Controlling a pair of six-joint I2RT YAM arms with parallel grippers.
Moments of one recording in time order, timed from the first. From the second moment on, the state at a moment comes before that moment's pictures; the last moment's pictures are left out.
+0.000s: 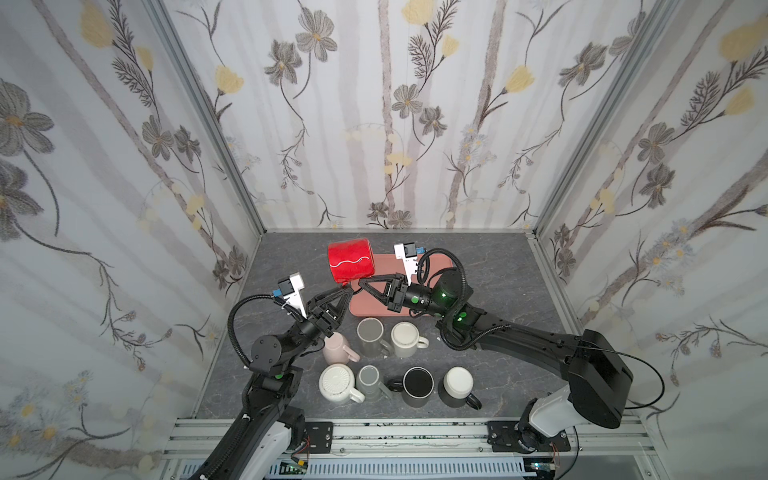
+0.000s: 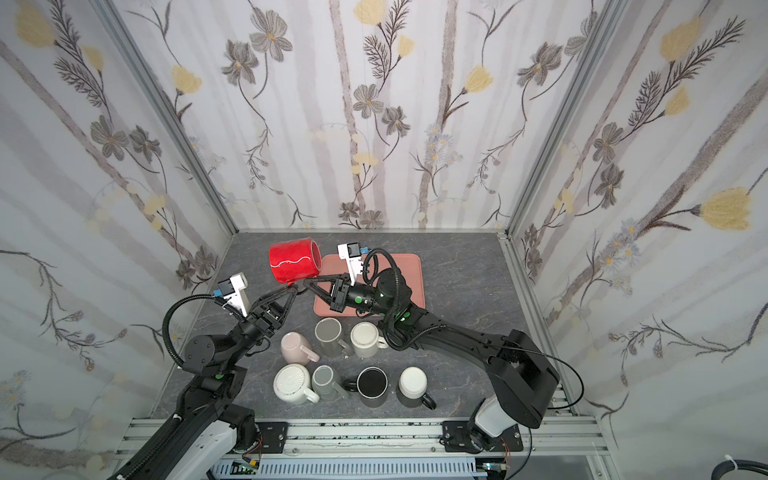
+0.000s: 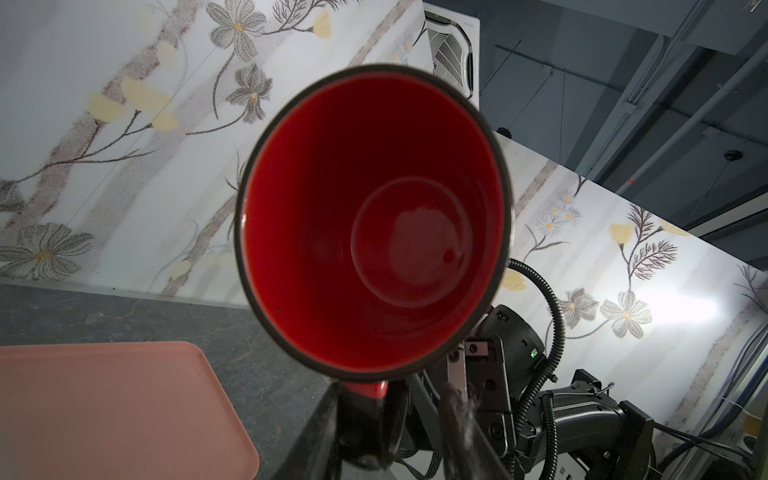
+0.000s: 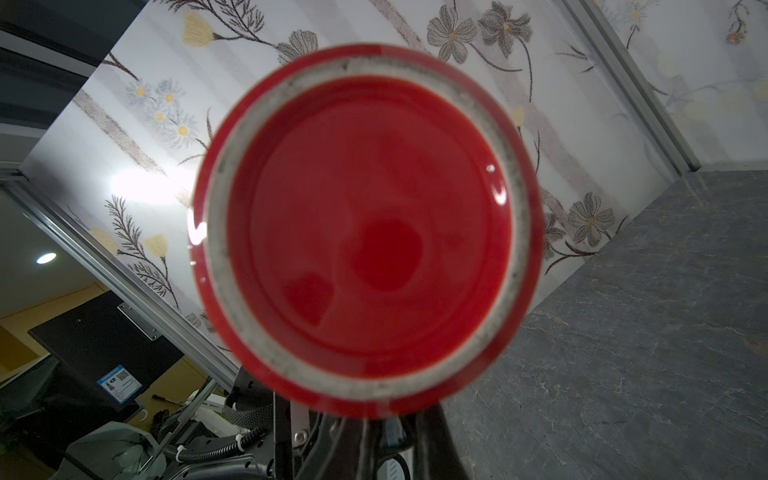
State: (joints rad) left arm -0.29 0.67 0.32 0.82 0.52 -1.02; right arm 0.91 1.54 1.02 0.76 -0.48 0.88
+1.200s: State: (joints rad) left arm -0.44 1.25 0.88 -0.04 -0.03 -0.53; right arm 0.70 1.06 0.64 0.42 -0.17 0.76
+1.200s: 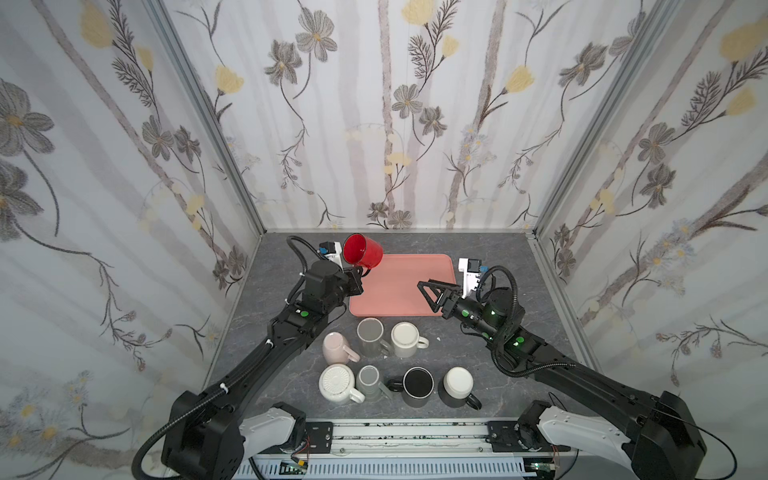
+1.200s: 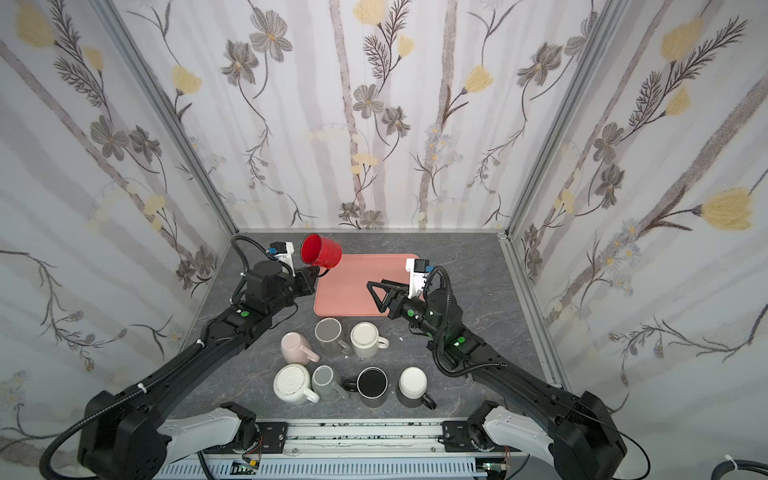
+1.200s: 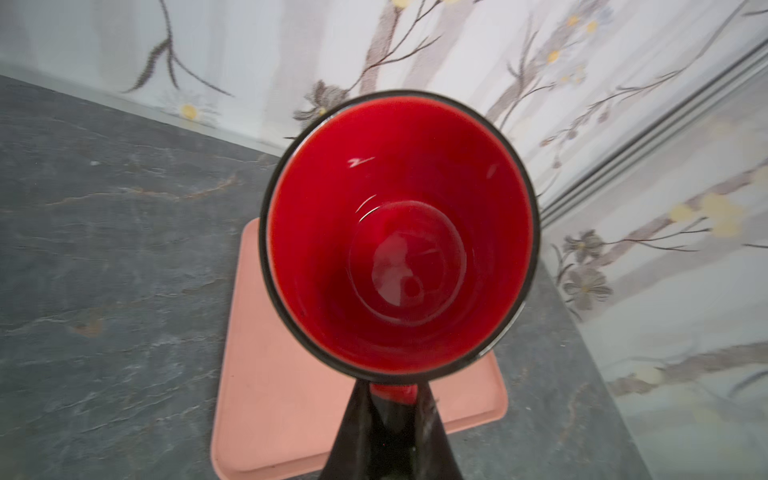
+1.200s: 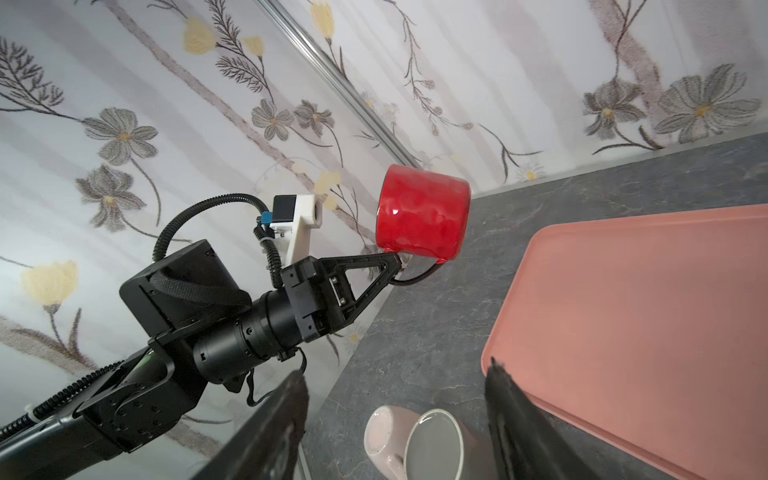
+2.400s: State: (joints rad) left arm -0.43 2.01 1.42 -0.29 -0.26 -0.35; right arm 0.53 0.88 0.52 0.27 -0.21 0.75
